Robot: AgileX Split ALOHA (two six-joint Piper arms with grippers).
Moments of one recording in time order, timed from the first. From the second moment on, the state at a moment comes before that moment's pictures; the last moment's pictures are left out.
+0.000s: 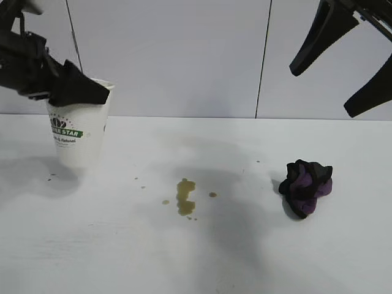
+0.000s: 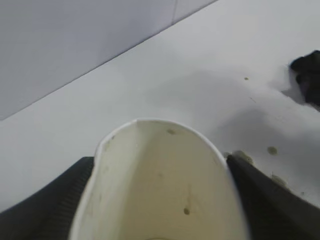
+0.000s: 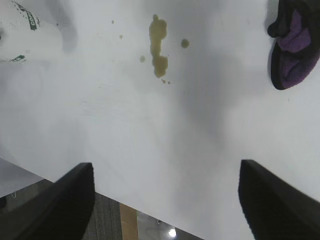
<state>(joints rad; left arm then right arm) -0.07 1.76 -0.89 -1.68 0.67 2.27 0.06 1.48 -1.15 0.59 1.08 -0.10</state>
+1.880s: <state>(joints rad) -0.01 1.81 -0.84 -1.52 0.63 2.25 0.06 1.48 -1.15 0.59 1.05 -0.10</state>
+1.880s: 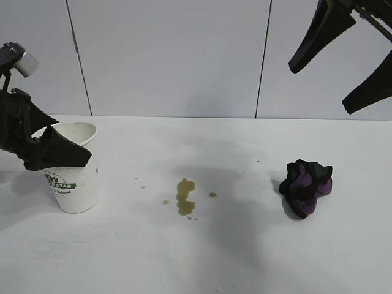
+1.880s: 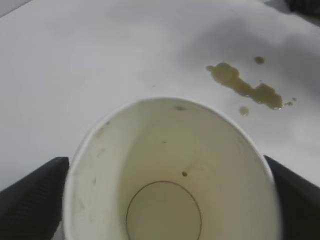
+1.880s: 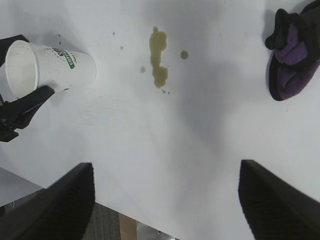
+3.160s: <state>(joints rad) 0.27 1.29 -0.97 0.17 0.55 -0.01 0.06 1.48 -1.15 0.60 1.04 -0.10</state>
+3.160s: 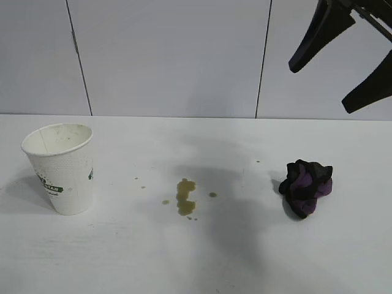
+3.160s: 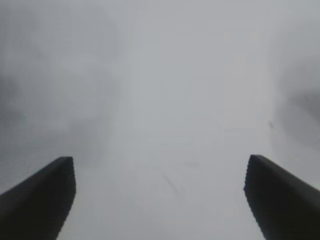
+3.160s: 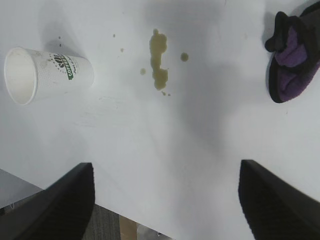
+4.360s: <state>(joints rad) 0.13 0.06 -0.73 -0.03 1.27 0.08 0.06 1.48 -1.15 0.58 1.06 -0.17</state>
